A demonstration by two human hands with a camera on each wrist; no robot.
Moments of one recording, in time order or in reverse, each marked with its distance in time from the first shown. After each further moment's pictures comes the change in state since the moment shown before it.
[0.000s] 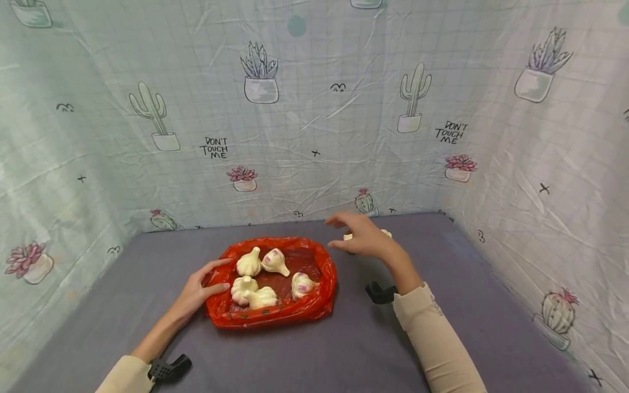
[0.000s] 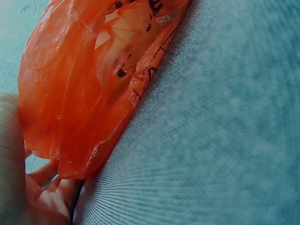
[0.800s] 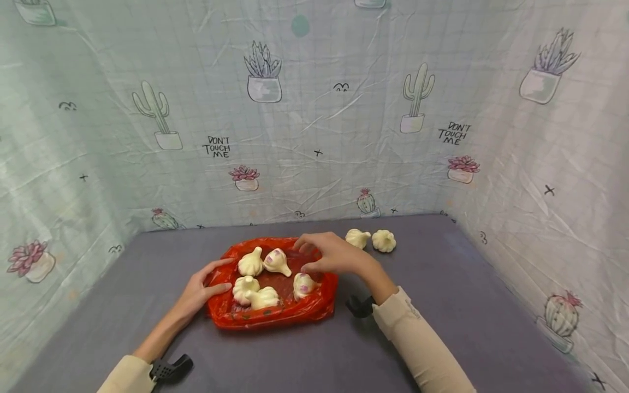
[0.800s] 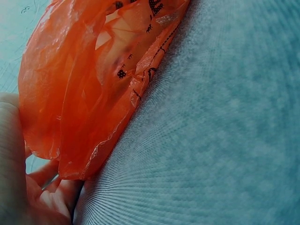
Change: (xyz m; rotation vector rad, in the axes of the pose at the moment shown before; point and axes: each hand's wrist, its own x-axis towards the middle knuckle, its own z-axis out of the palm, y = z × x) left_hand -0.002 0.000 0.002 -0.029 -0.002 0.005; right_hand 0.024 -0.034 0.050 0.034 -0.249 -0.077
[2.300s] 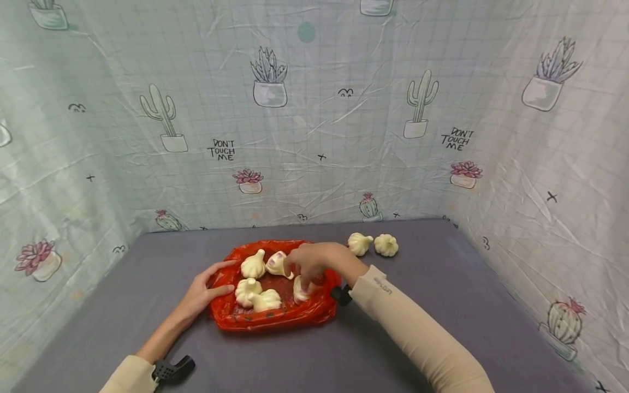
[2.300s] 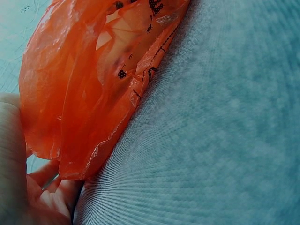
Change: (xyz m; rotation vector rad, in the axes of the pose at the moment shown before) left_hand 0.000 0.000 0.000 -0.002 0.010 -0.001; right_hand 0.052 -0.034 0.010 -0.175 -0.503 0.242
